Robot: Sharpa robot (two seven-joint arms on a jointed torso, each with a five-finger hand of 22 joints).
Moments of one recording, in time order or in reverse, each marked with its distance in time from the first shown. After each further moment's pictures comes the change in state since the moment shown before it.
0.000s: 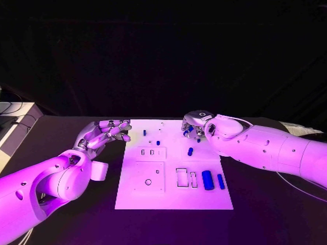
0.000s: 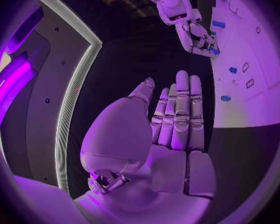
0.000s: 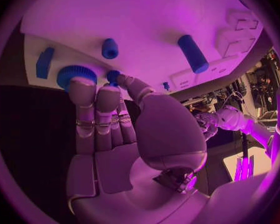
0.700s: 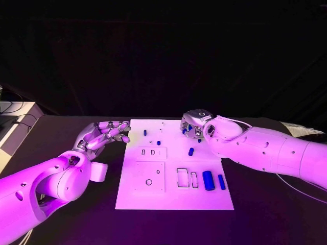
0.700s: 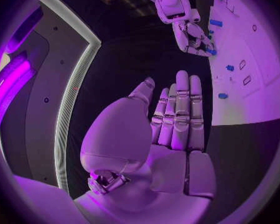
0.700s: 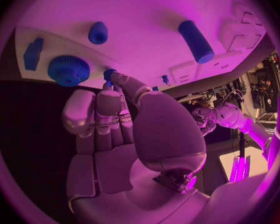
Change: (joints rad) left arm -0.003 0.003 0.000 -0.009 0.000 0.004 -0.004; left_hand 0.000 0.000 -0.004 -0.004 0.000 0.000 0.000 0.000 0.000 0.000 0.000 0.000 0.000 0.000 0.000 0.000 0.001 0.000 0.000 0.000 0.000 -0.003; right arm -0.005 -0.005 -0.001 0.025 -0.003 -0.087 -0.015; right_hand 0.030 0.065 0.067 -0.046 -0.069 0.084 -0.012 0.008 0.005 0.048 -0.005 -0.002 -0.001 0.002 -0.023 0.029 0.024 -0.023 0.003 -0.019 0.236 0.257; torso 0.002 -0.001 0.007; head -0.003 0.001
